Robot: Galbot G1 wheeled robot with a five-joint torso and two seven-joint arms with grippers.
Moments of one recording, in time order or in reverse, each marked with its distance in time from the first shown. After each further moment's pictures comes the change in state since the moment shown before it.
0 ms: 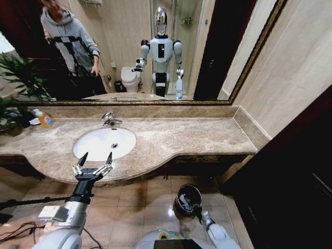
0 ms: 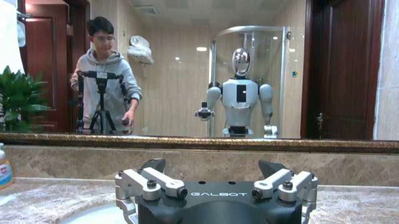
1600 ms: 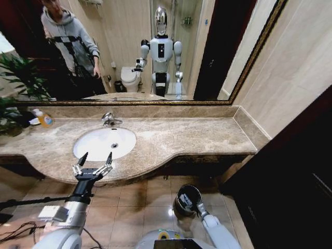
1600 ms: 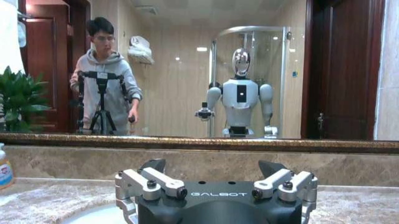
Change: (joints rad) left arm 0.000 0.000 0.000 0.000 0.000 0.000 0.000; right arm 0.008 0.004 0.051 0.032 0.048 -0.044 0.130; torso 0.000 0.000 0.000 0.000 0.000
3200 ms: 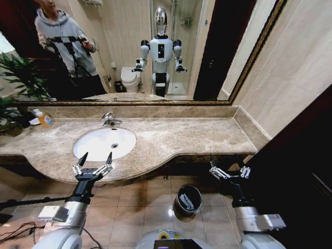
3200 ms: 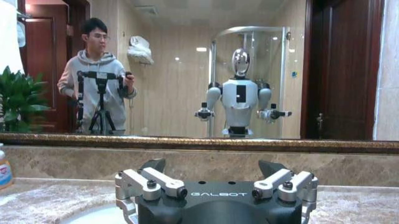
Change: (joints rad) left arm 0.000 0.000 0.000 0.000 0.000 0.000 0.000; right arm -0.776 0.028 0.214 1.687 0.203 -0.071 0.182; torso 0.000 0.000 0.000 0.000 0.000
